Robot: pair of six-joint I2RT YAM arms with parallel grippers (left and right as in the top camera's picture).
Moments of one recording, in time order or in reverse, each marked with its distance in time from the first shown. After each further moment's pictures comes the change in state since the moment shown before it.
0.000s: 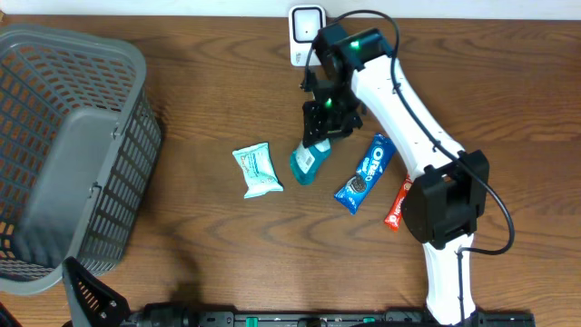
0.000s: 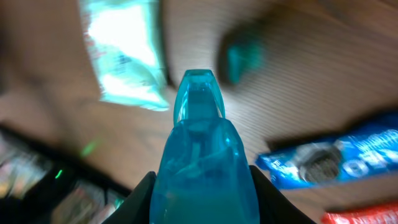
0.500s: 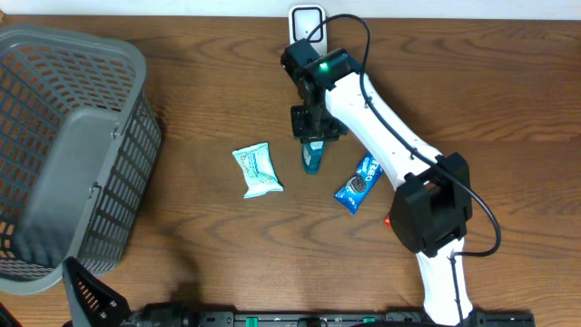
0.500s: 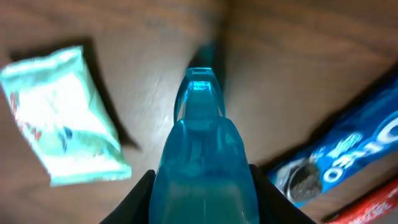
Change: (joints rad) left arm 0.000 0.000 0.000 0.000 0.000 0.000; right arm 0.109 -0.004 -0.093 0.157 0.335 0.343
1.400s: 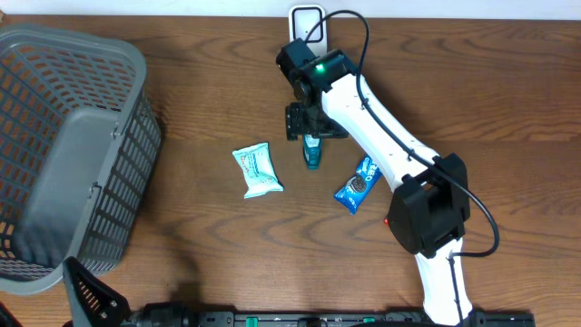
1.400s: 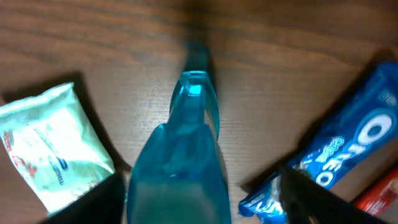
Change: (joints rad) left arm 0.000 0.000 0.000 0.001 0.002 0.000; right arm 0.023 0.001 -0.003 0.053 0.119 0.101
